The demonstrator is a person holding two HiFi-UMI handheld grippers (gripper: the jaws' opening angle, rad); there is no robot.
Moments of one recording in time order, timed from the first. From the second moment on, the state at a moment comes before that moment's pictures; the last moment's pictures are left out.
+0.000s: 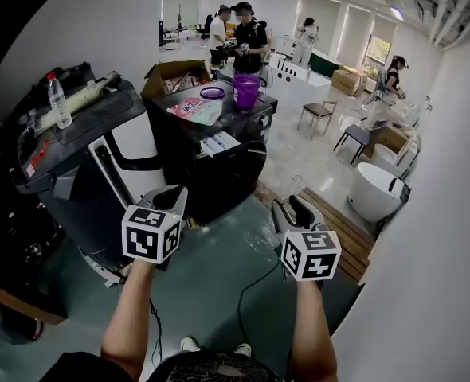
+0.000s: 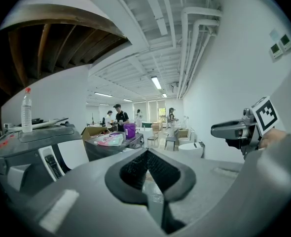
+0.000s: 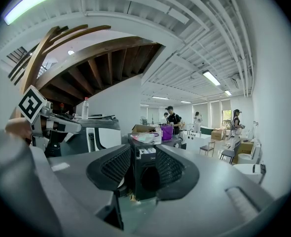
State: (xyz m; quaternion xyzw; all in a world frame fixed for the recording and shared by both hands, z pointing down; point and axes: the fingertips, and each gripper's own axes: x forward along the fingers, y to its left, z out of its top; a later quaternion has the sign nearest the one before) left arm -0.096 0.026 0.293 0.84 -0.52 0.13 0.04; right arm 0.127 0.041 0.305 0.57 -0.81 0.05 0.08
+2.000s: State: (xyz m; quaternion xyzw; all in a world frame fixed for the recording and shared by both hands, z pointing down) left arm -0.181 -0.005 0.313 0.88 -0.46 0.13 0.03; right arm 0.022 0.030 0.317 0.61 -0.79 0.05 0.08
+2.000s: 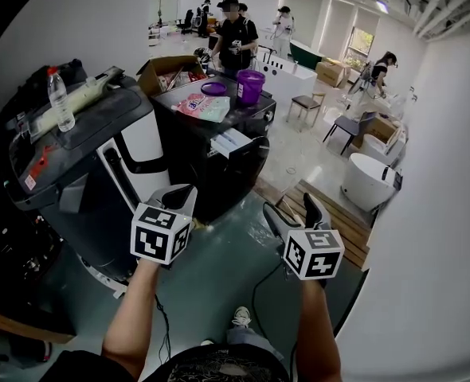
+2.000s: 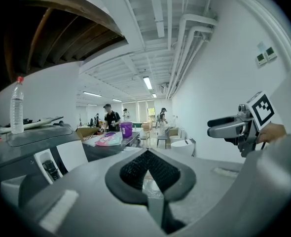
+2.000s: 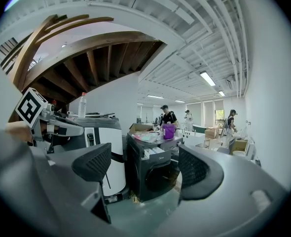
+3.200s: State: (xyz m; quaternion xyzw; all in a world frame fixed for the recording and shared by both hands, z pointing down) left arm -0.170 -0.133 0.328 0.87 -0.48 0.14 0.02; right arm 0.024 -0.114 0.340 0.58 -0.81 0.06 0.08
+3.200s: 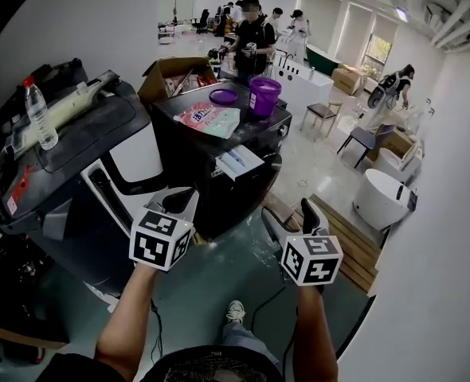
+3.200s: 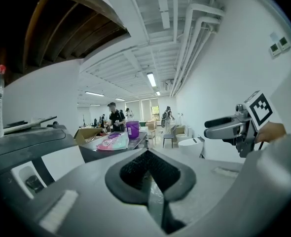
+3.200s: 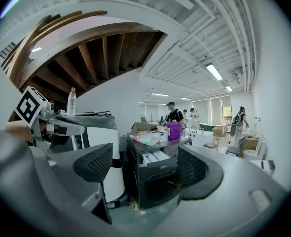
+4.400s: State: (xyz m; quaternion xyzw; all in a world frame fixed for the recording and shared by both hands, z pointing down) left arm -0.115 -0.310 0.341 0.82 -0.54 0.18 0.04; right arm 0.090 -0.304 0.384 0.53 -0.83 0.13 0.07
